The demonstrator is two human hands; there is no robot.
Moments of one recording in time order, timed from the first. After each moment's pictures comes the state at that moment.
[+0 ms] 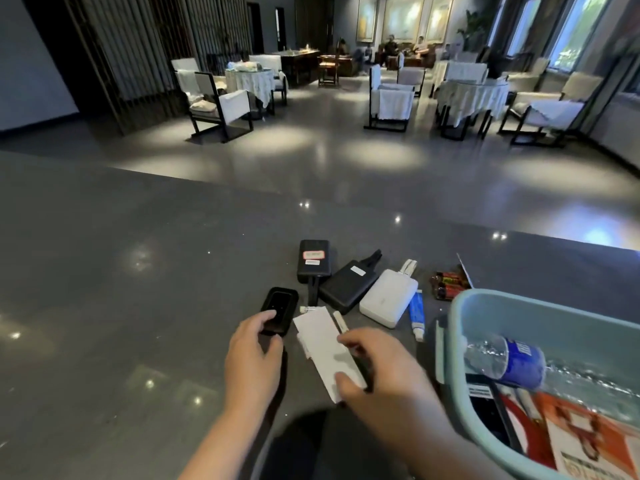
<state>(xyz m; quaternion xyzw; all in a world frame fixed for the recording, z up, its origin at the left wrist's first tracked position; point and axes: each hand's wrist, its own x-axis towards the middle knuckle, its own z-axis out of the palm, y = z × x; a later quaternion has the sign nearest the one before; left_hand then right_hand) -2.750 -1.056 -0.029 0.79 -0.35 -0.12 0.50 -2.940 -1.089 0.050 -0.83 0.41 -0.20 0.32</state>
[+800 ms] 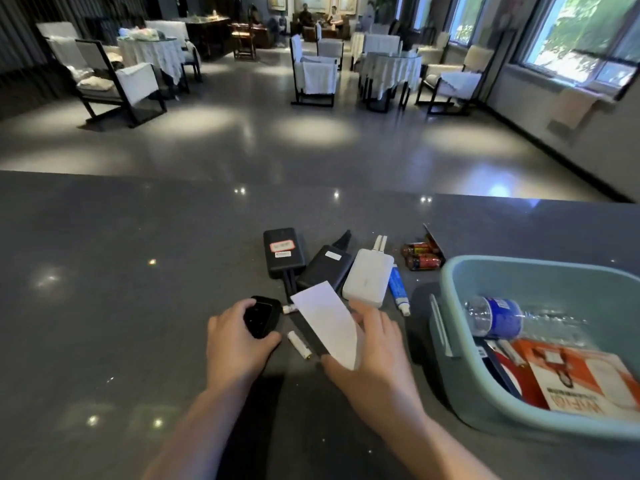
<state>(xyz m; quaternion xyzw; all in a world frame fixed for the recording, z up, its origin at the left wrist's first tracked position) -2.695 -1.102 -0.046 0.82 -0.45 -0.15 0.34 -2.892 -1.093 0.009 -0.74 0.55 -0.28 0.27</state>
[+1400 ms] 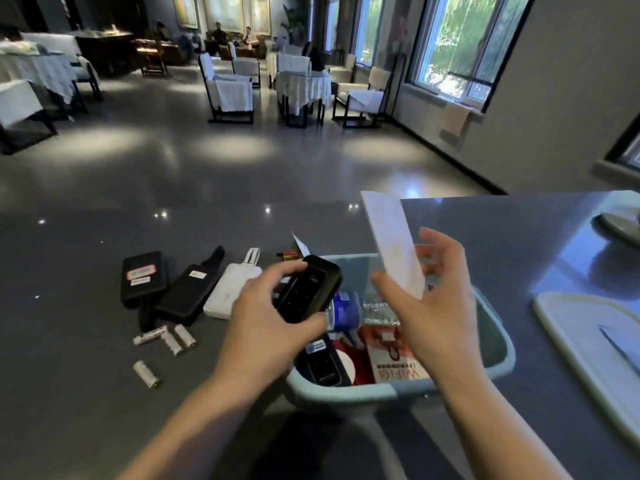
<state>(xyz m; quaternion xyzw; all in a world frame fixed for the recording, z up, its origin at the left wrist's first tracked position) -2.929 -1.107 0.080 0.57 -0.61 -0.29 0.47 -3.108 -1.098 0.111 -0.55 0.60 -0.54 0.18</state>
